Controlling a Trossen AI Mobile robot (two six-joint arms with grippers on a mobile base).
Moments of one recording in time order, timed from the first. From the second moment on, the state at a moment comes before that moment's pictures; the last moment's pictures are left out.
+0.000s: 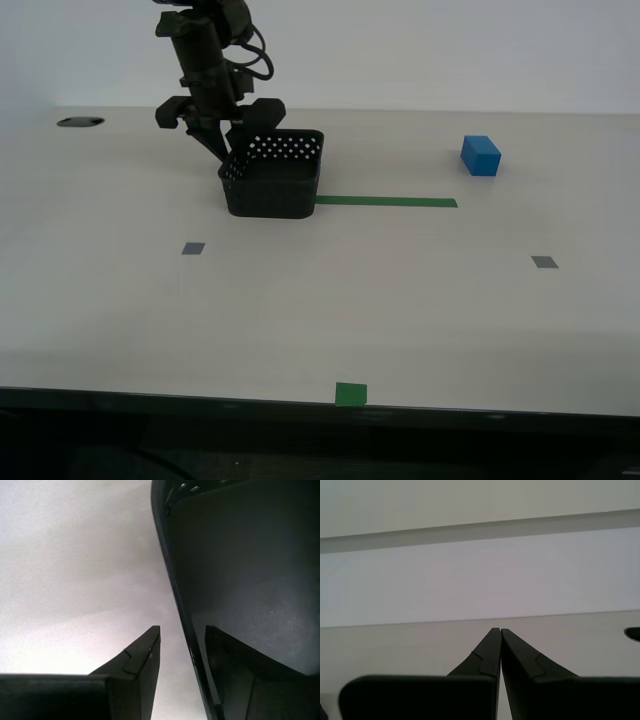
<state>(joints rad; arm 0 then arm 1) 0.00 1.06 0.54 0.40 -0.01 0.09 -0.34 2.32 1.76 -0.76 0.06 -0.03</state>
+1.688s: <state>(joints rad) 0.00 1.06 0.54 0.40 -0.01 0.09 -0.60 2.32 1.81 -0.57 0.12 -0.13</state>
